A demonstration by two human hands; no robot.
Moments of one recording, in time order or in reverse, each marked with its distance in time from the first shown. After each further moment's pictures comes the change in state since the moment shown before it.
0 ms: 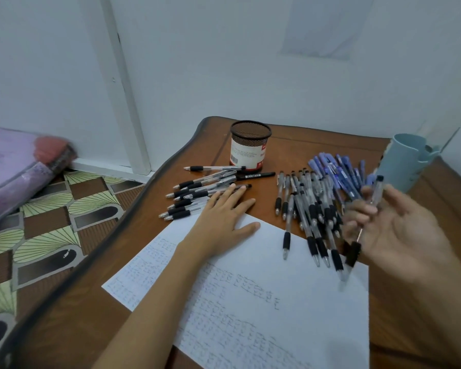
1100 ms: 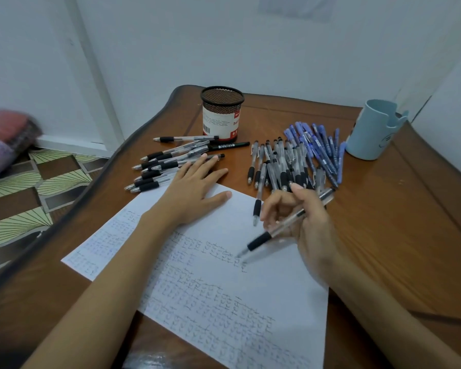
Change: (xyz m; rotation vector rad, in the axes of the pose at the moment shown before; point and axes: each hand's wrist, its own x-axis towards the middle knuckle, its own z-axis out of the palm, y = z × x) left_hand 0.004 -0.002 0.003 0.023 -0.026 -0.002; right_hand -0.013 0.072 0.006 -0.634 -0.172 -0.115
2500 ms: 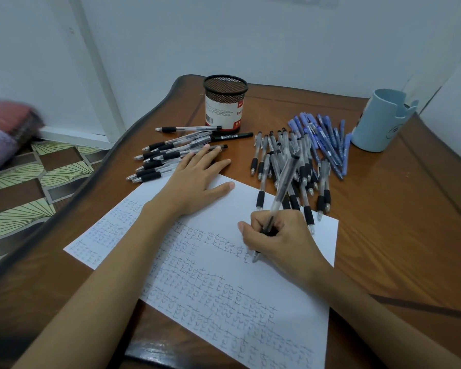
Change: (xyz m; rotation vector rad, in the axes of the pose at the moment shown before) left_hand 0.000 0.001 -0.001 0.015 -0.006 -0.014; right_hand -0.012 0.022 0.018 -0.453 -0.056 -0.136
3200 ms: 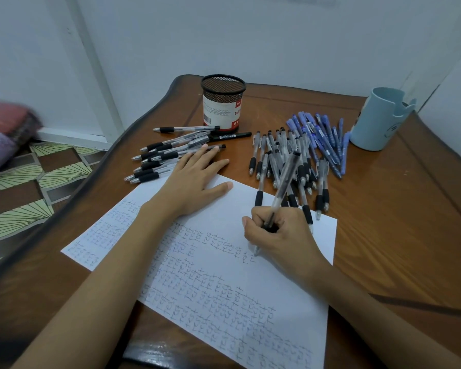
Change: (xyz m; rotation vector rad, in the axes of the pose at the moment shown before) left_hand -0.001 0.001 -0.001 -0.007 -0.007 0.002; right_hand 0.002 0.000 -0.001 -0.047 0.078 -0.025
